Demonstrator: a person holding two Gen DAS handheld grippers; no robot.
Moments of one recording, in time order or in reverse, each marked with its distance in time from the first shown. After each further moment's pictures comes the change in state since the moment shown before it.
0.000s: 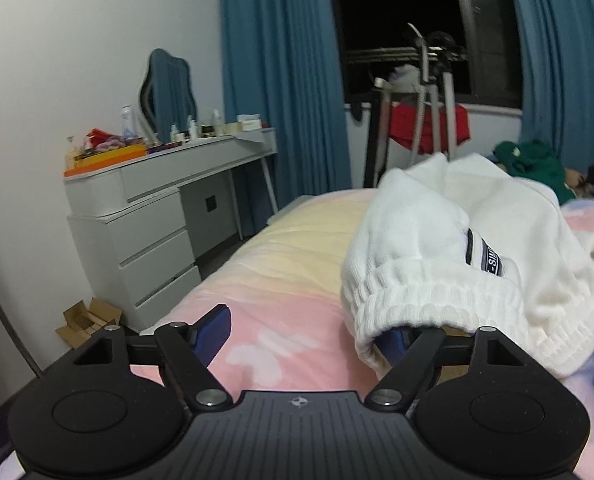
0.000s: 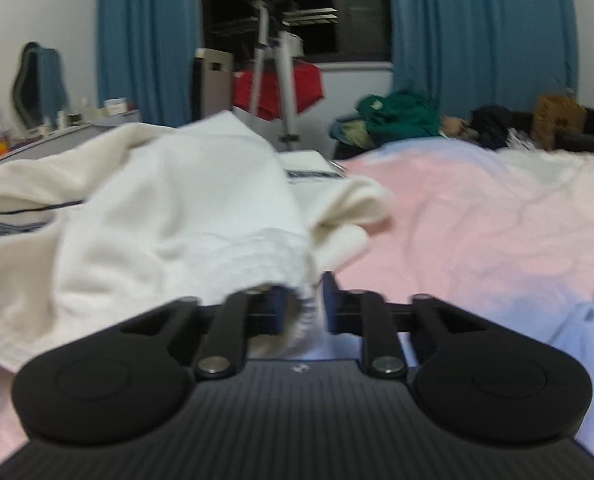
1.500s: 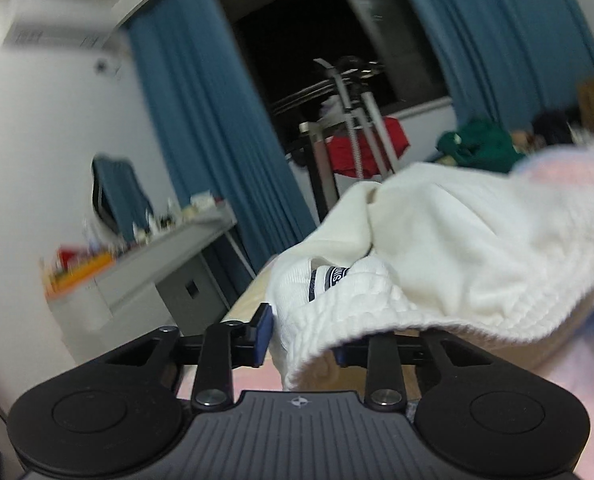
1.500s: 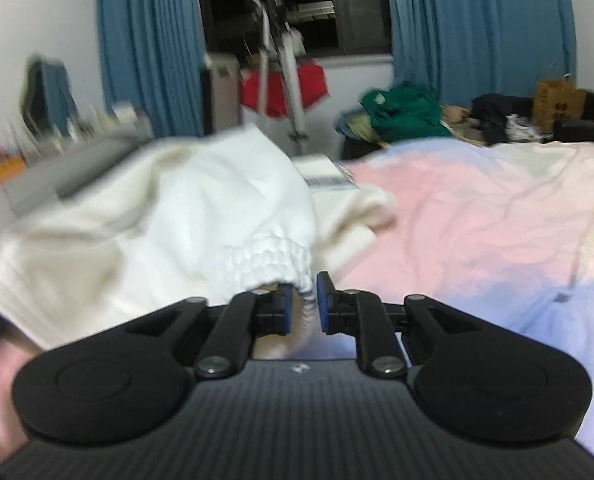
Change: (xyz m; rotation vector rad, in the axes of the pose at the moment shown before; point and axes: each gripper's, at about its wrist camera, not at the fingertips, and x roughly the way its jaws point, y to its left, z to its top) left arm -0.015 -0.052 0.021 0.241 -0.161 -0.047; right arm -0.048 0.011 0.013 0.044 0.072 -0.002
